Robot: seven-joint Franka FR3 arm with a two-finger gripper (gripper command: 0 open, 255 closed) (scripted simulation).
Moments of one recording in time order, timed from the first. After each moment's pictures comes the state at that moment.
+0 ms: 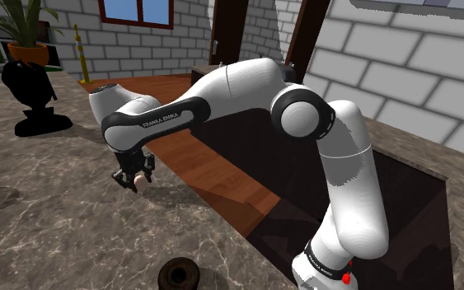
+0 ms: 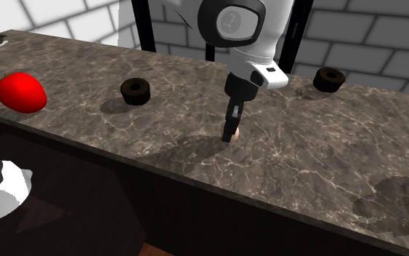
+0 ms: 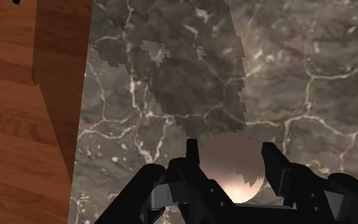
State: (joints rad) arm 0.26 0.58 0.26 -1.48 -0.22 1.85 0.50
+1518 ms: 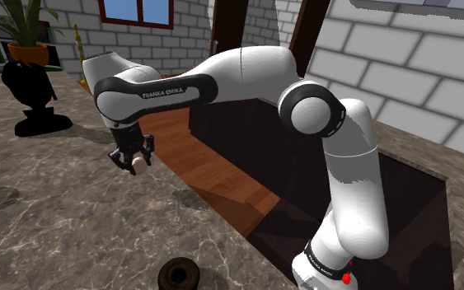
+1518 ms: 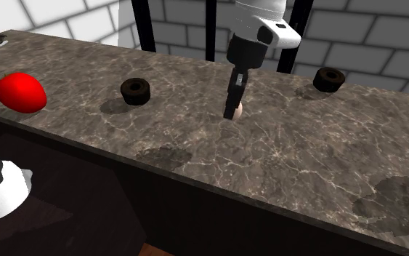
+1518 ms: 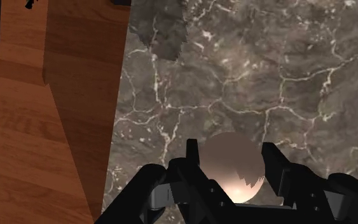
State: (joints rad) arm 0.26 0.53 0.27 -1.38 -0.20 1.69 0.48
